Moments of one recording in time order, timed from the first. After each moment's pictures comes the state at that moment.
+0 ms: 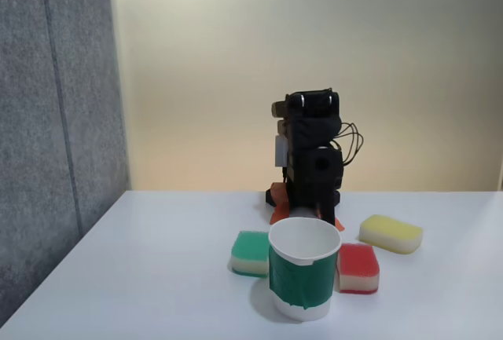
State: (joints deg) arm -1.5 192.2 182.5 72.3 -0.9
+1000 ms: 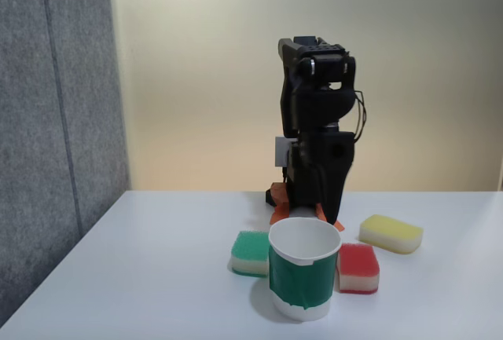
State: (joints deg) arm -2.2 134.2 137.3 71.1 -17.0
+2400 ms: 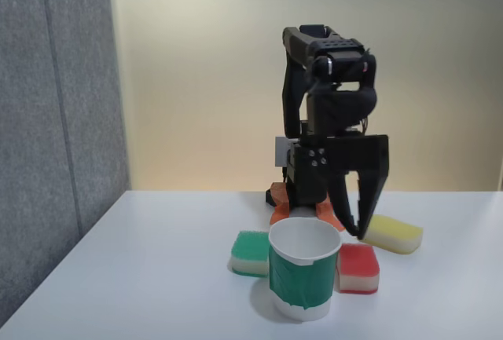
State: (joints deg) arm -3.8 118.3 123.8 58.7 -61.8
